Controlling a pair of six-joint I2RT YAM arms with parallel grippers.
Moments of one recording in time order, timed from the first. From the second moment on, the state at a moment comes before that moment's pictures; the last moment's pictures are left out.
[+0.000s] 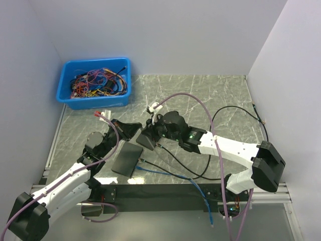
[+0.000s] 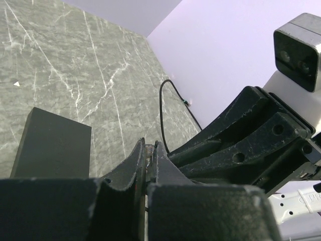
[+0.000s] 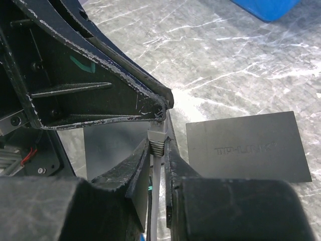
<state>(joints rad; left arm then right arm) -0.53 0.78 0.29 0.58 0.17 -0.81 0.97 1.40 0.96 0.09 -0.08 0.21</state>
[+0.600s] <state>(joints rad) -0.53 0.86 0.29 0.52 0.10 -0.83 0.96 1.38 0.91 0.01 0.18 0.24</state>
